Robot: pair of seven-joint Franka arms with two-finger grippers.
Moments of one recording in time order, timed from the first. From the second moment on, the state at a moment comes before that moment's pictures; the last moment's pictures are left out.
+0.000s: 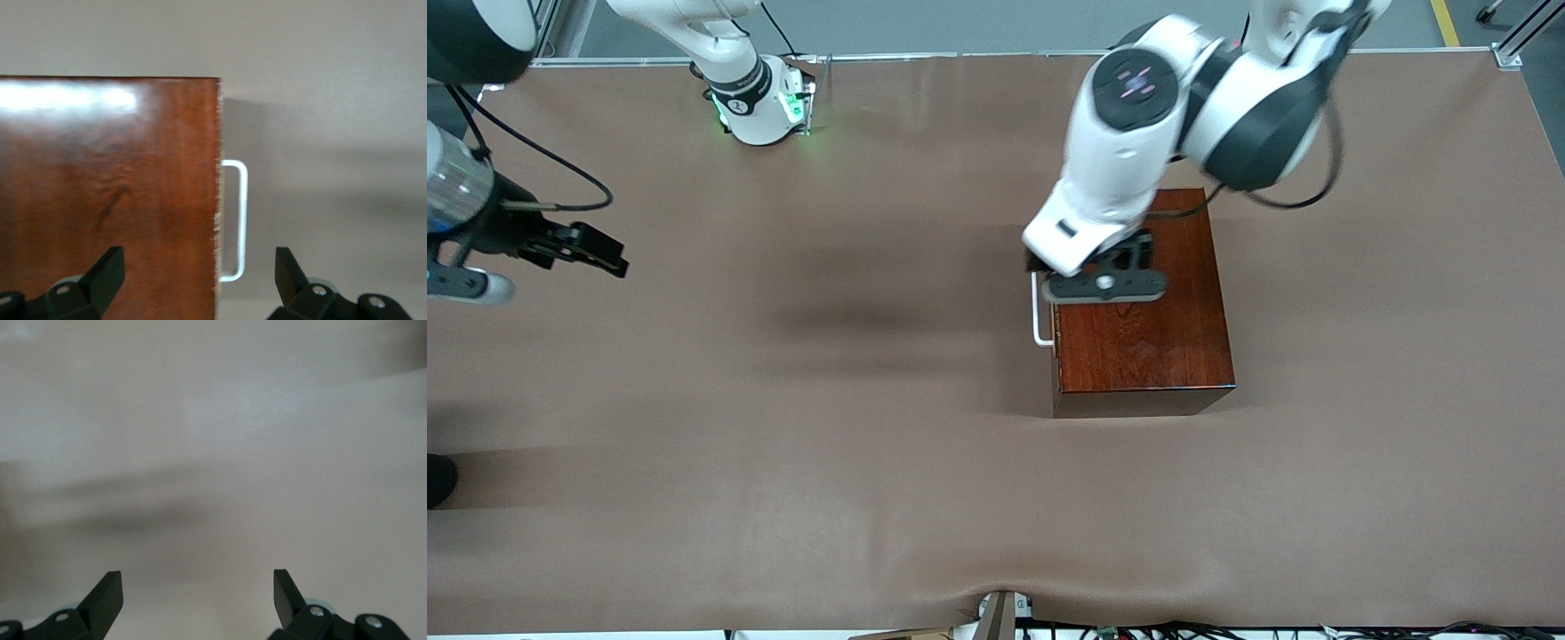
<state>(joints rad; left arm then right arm) -0.58 0.48 -0.15 -1.25 0.06 1.74 -0.76 0.08 0.09 0.01 -1.53 0.02 1.57 0.21</state>
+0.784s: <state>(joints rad) -0.91 0.74 0.12 -1.16 0.06 1.87 -0.97 0.21 0.15 0.01 -1.53 0.02 1.61 0.22</state>
